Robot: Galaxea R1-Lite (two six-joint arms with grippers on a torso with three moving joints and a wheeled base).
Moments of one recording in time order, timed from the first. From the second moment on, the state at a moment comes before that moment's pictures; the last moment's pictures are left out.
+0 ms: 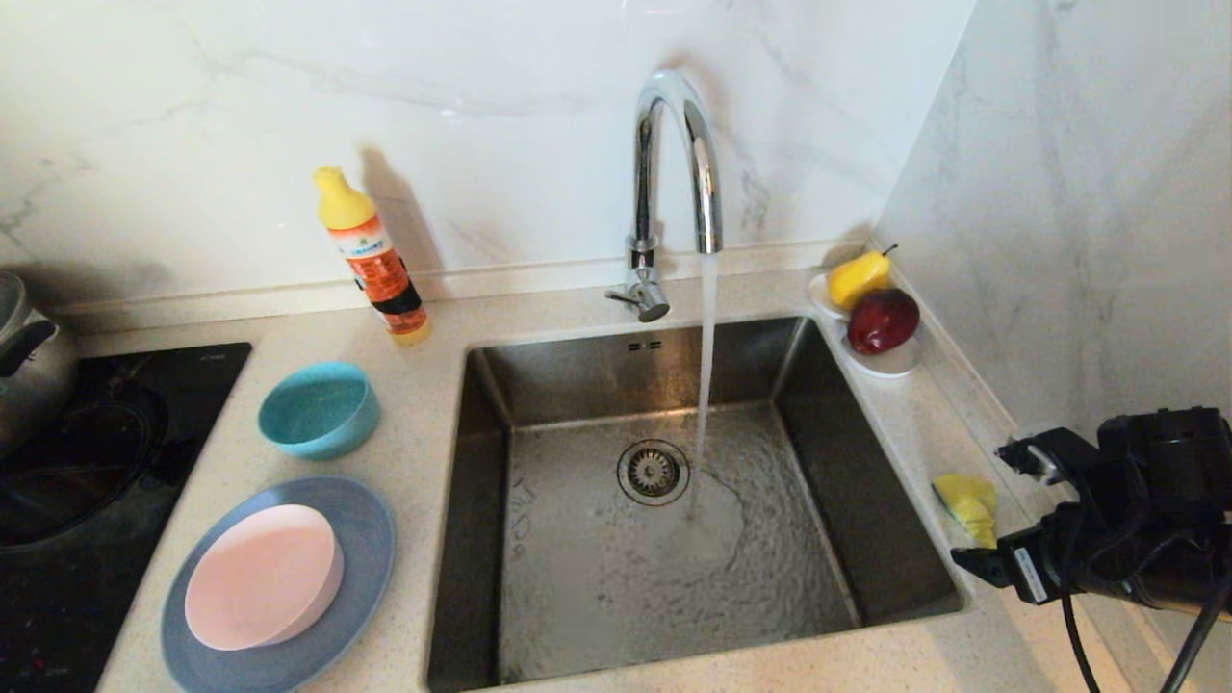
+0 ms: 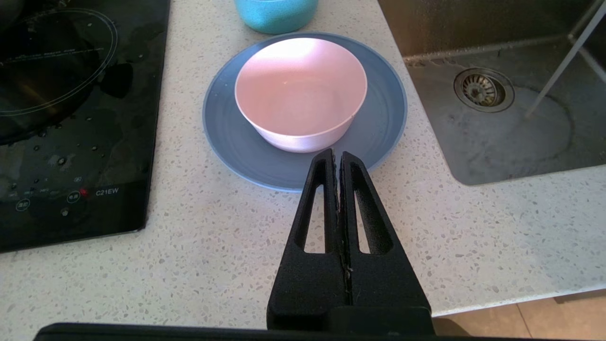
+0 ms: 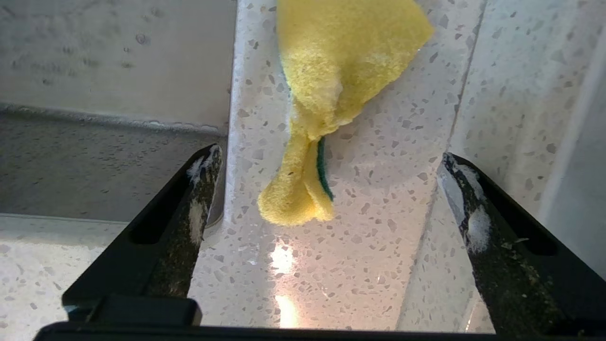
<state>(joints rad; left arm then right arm) -0.01 0.00 -0.01 0.02 -0.02 0.09 0.03 1.62 -0.58 -0.33 -0.05 -0.20</state>
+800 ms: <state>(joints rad) -0.01 0.00 -0.01 0.01 -0.02 0.09 0.03 1.64 -0.57 -0.33 -0.05 -0.19</state>
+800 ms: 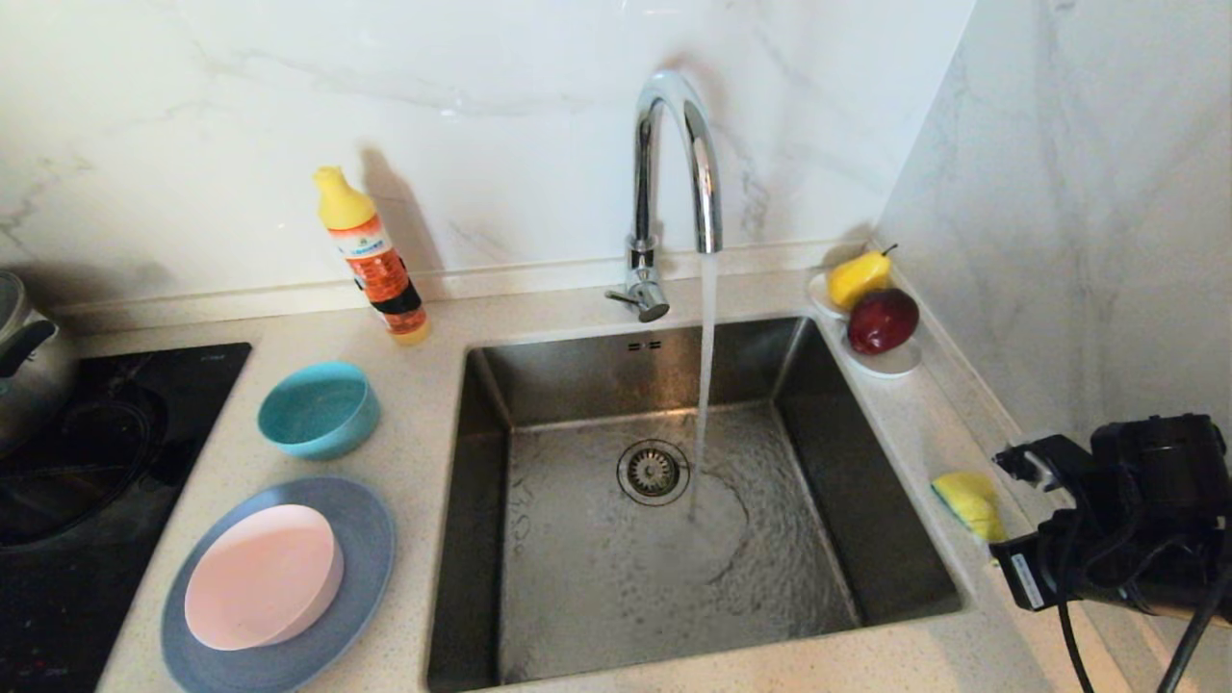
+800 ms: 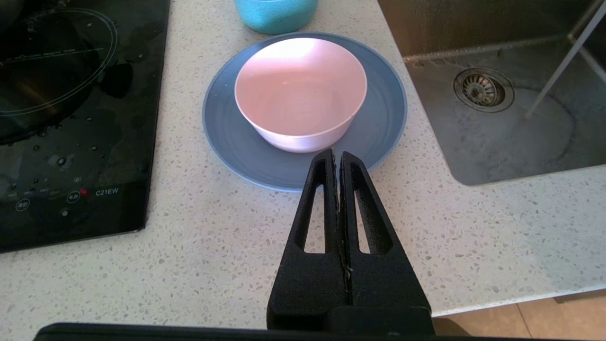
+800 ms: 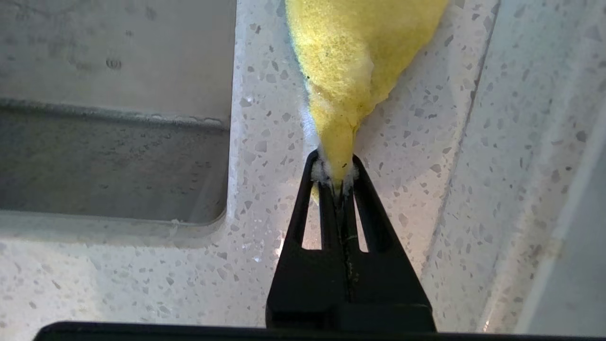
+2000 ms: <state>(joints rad) -0.01 0.00 -0.01 0.02 -0.02 0.09 0.42 1.29 -0.63 -0.11 -0.04 0.02</state>
